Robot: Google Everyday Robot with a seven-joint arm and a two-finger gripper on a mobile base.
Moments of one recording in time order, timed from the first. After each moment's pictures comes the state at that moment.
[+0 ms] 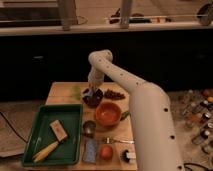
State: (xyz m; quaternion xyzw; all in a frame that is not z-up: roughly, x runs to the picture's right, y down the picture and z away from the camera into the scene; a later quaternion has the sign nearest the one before) arm -0.063 0.017 0.913 -0.23 -0.29 -0.46 0.81
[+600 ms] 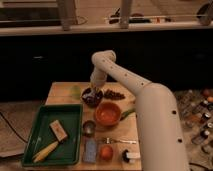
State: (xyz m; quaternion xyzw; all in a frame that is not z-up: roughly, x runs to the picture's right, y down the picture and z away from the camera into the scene) arm -0.057 0.016 0.904 -0.22 -0.29 -0.46 0.81
